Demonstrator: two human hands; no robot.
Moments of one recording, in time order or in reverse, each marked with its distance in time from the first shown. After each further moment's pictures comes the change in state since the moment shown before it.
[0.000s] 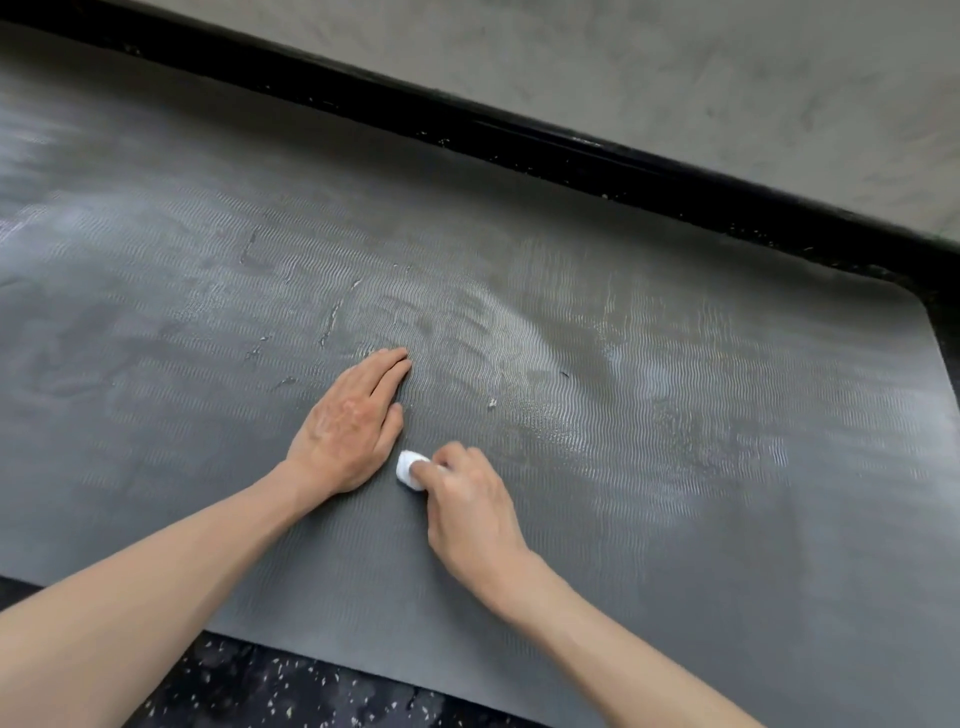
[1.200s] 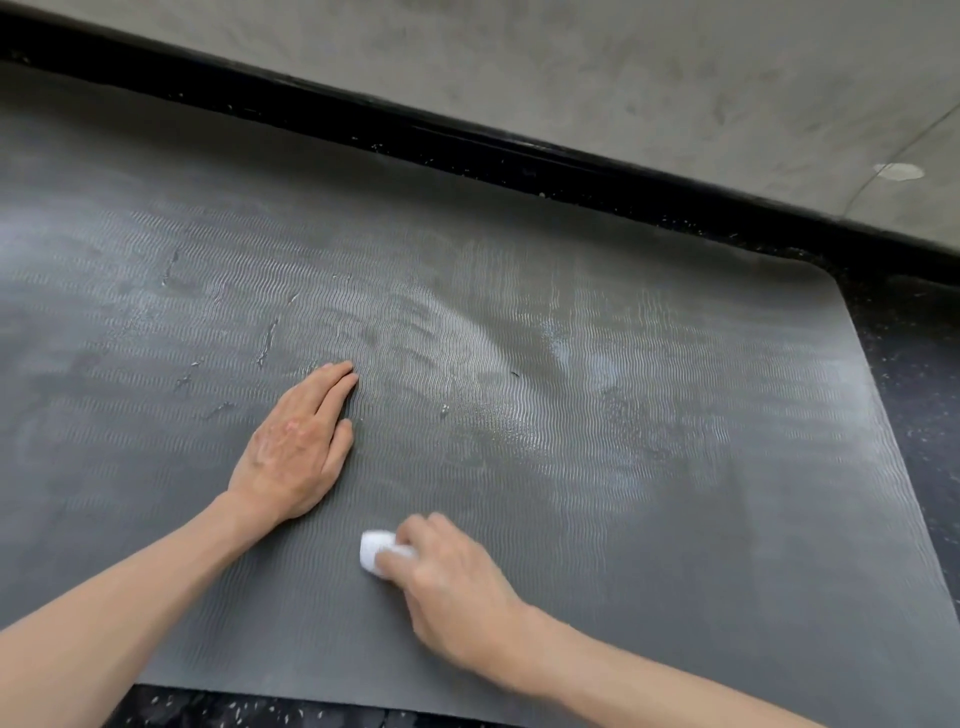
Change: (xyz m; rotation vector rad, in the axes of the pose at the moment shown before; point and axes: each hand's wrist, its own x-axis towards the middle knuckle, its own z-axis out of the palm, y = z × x) left_hand 0.000 -0.002 0.001 -0.013 0.015 0.019; right_hand -0.051 0.008 -0.006 -0.020 -0.225 -0.189
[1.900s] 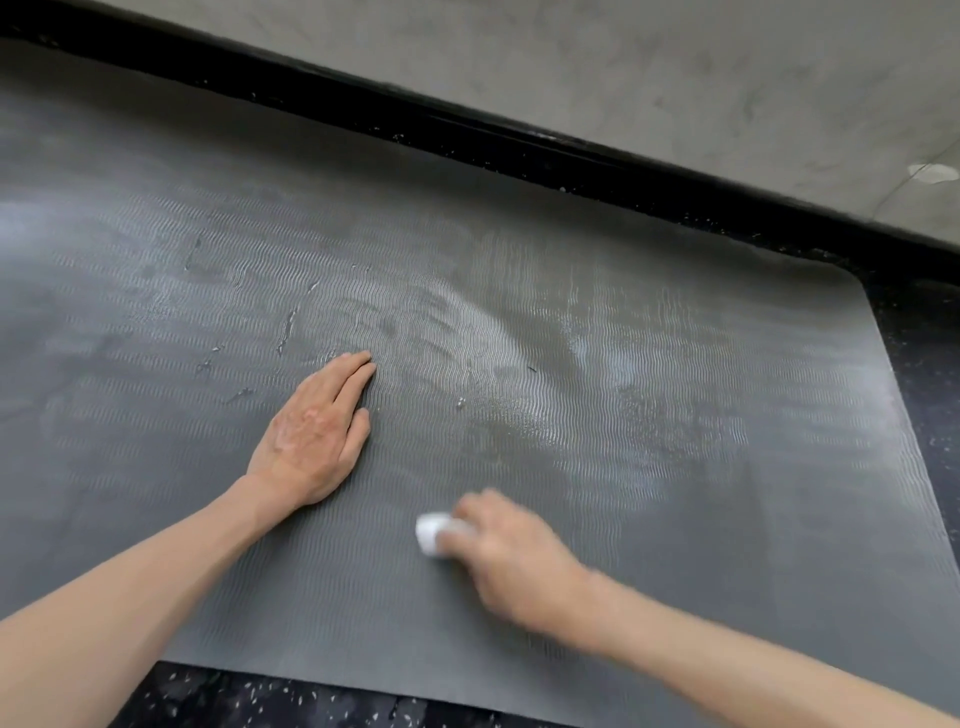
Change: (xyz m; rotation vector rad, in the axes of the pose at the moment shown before) left_hand -0.001 0.000 -0.001 0.011 -0.013 -0.010; right_hand -0.011 0.041 -0.023 -0.064 -0.048 -0.069
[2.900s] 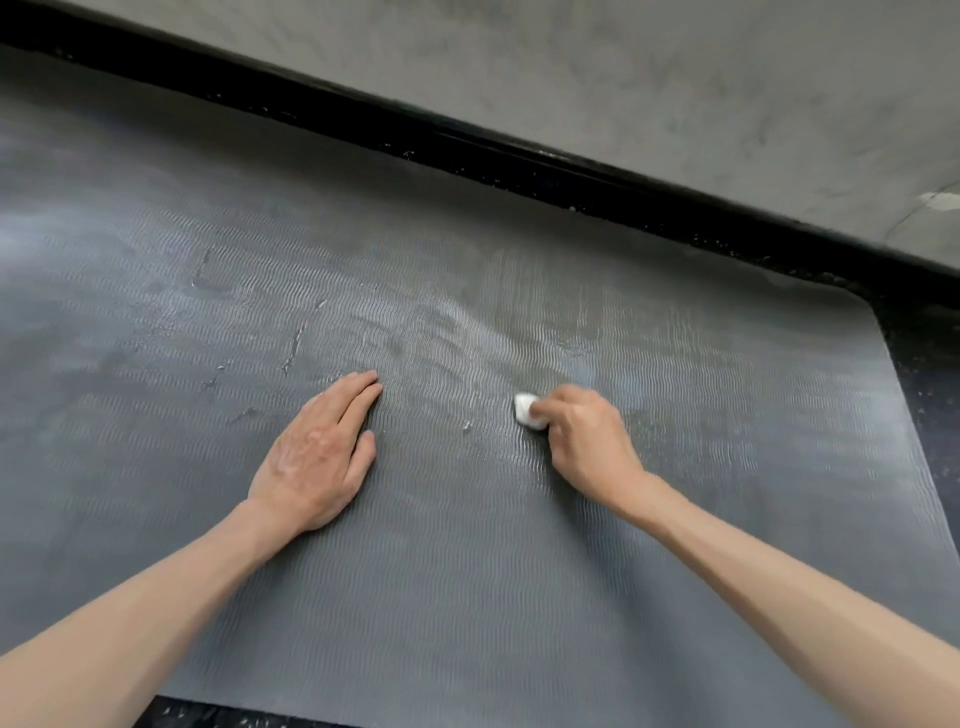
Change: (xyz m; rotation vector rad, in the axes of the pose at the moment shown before) left_hand 0.002 0.000 -0.002 -0.031 0.010 0.009; right_hand 0.042 0.097 -0.060 -0.109 0.257 0.387
